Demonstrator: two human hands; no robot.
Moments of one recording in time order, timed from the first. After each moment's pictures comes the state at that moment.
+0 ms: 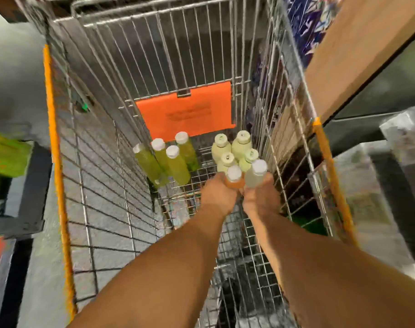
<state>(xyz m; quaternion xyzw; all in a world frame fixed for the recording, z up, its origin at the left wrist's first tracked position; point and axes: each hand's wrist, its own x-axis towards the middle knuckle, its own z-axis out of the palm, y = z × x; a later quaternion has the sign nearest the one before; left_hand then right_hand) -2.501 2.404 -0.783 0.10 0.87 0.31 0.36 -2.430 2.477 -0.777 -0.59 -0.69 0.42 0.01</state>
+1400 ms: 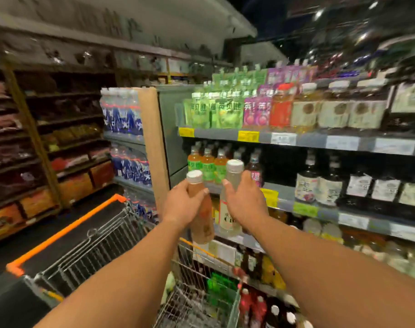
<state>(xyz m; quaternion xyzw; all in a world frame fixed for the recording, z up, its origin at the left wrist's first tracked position) -2.382 2.200 -0.209 0.63 0.62 0.44 0.15 -2.217 2.185 -0.194 -0.66 -0.61 0.11 0.42</state>
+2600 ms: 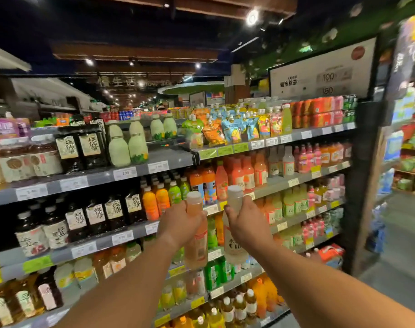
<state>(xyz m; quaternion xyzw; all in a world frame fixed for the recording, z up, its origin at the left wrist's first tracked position) -1.763 1.897 -0.166 0.87 0.29 0.29 0.28 -1.653 1.745 -0.179 -0.84 -0.30 -0.10 0.45</state>
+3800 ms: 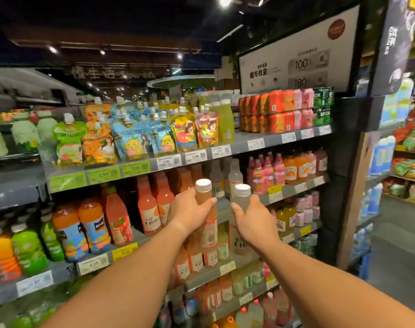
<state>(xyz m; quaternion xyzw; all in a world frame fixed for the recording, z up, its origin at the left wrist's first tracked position) -1.244 1.797 -0.171 0.87 0.26 0.31 0.27 -1.151 1.641 -0.198 -0.88 -0.24 -0.09 0.40</state>
